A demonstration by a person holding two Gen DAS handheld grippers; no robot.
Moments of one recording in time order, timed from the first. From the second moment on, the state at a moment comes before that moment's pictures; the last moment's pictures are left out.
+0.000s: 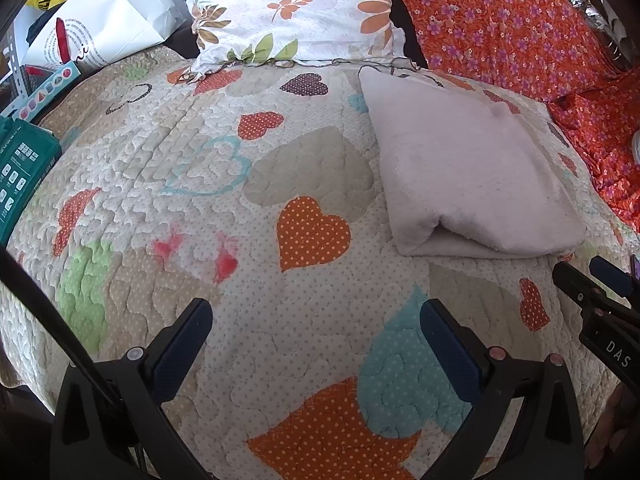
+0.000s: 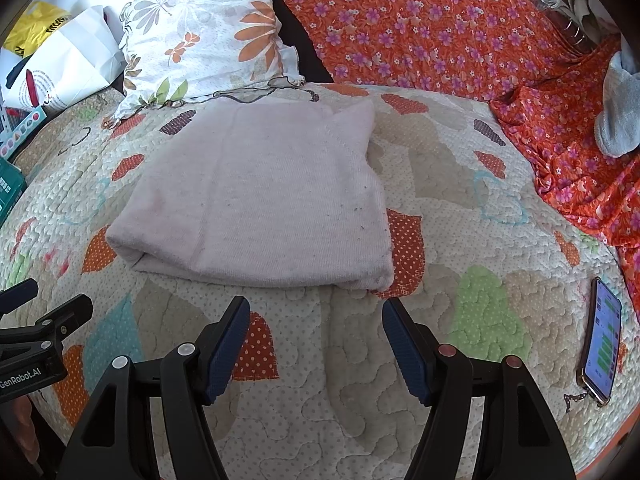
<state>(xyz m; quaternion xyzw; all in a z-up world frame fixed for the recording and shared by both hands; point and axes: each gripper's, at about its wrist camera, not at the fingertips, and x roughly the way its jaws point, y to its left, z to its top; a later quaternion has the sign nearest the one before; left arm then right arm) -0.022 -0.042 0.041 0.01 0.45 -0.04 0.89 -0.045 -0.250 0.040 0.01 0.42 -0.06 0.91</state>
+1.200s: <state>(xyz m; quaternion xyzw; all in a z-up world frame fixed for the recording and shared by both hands) -0.021 -0.039 0.038 0.01 0.45 -0.04 0.89 -0.045 -0.241 0.042 0.01 0.41 -0.05 0.91</state>
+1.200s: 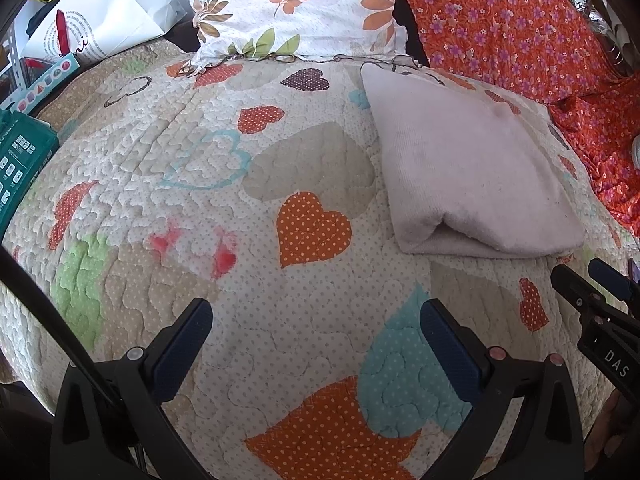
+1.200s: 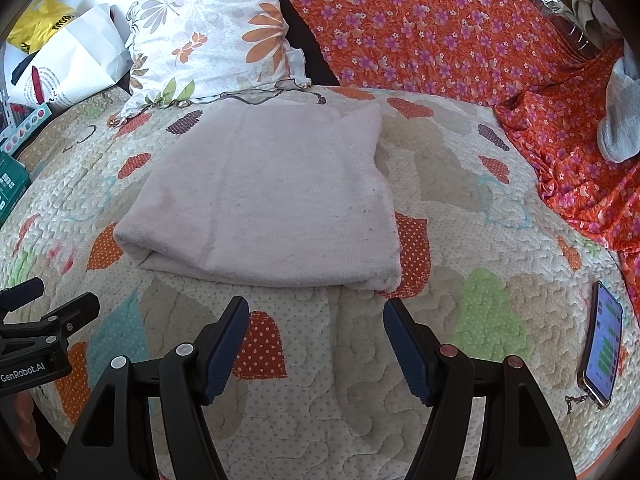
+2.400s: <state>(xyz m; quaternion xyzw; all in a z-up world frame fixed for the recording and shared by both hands) -0.019 -0.036 0.038 -0.01 0.45 -0.05 0.89 -0.048 -0.235 0.044 0.00 0.40 -0.05 0.91</state>
